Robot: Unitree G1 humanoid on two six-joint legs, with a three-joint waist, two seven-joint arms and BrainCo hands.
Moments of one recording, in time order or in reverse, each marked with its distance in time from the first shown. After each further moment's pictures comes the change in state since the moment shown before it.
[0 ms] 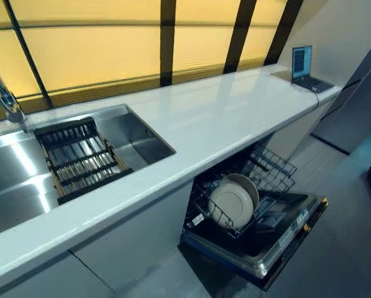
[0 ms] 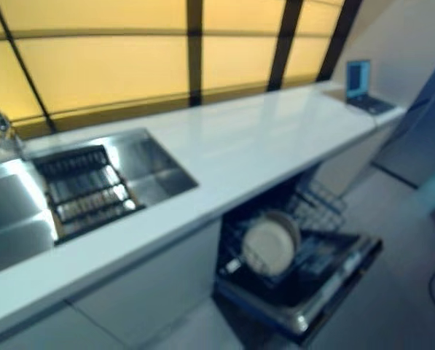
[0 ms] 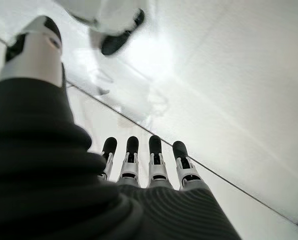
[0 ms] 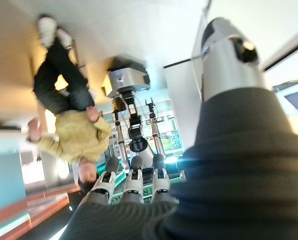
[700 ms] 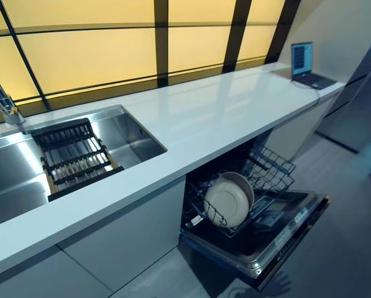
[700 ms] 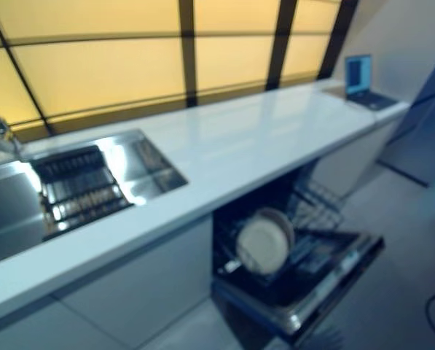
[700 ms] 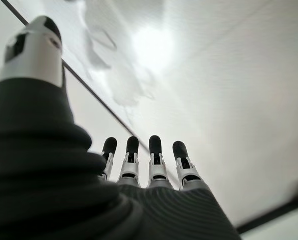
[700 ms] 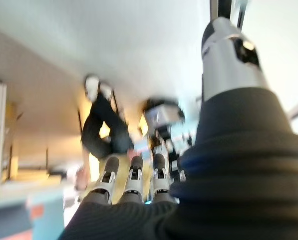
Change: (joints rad) left arm 0.147 -0.001 0.223 0.090 -0.061 -0.037 0.048; right arm 0.071 0.113 -0.029 0.169 0.057 0.000 0.070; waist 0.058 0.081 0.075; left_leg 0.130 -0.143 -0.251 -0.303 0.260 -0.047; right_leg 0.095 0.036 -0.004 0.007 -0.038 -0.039
